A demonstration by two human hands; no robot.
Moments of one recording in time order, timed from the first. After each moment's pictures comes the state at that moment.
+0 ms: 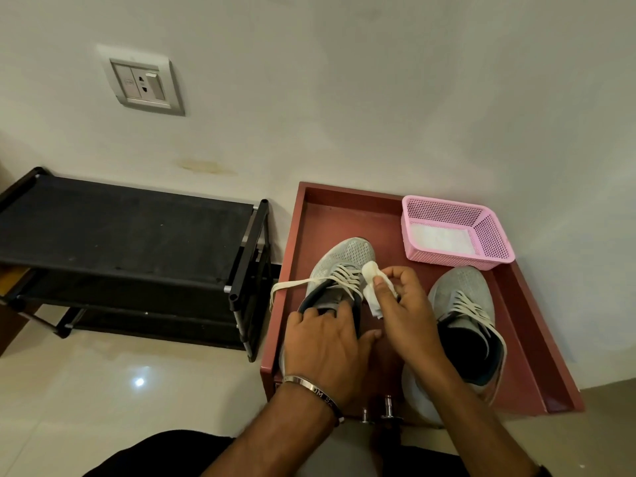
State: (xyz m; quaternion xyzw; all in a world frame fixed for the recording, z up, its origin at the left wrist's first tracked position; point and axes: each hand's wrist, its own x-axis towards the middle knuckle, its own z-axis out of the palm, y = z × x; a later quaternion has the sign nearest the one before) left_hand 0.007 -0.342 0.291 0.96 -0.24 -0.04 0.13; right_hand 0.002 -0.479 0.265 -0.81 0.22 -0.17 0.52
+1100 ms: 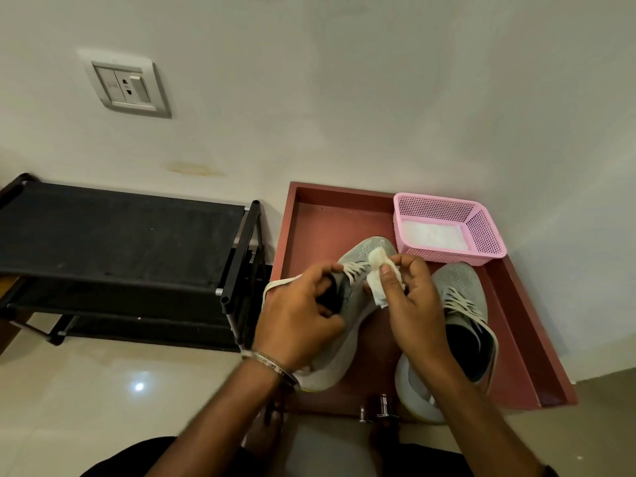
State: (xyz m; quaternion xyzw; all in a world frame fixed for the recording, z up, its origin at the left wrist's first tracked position) left_hand 0.043 -0.319 0.296 0.86 -0.22 -0.08 0.46; right_hand -0.002 -0.486 0.279 -0.78 0.18 -0.24 0.55
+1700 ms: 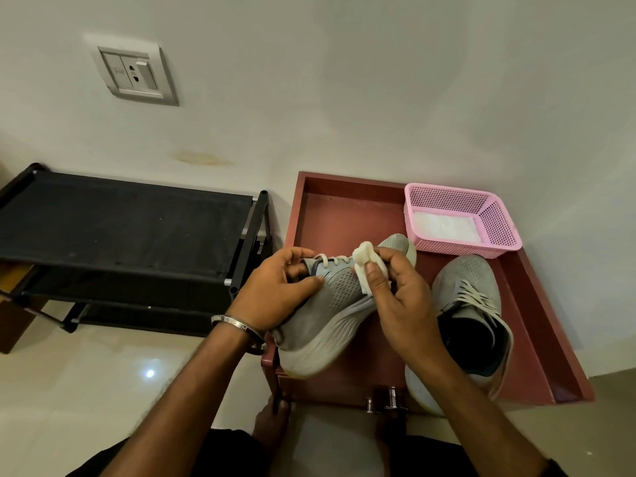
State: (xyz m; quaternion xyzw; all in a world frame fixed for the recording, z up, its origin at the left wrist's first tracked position) left_hand 0.085 -0.290 0.286 0.78 -0.14 -0.22 0.57; right_hand 0.002 -0.469 0.269 -0.83 0.10 -0.22 0.50
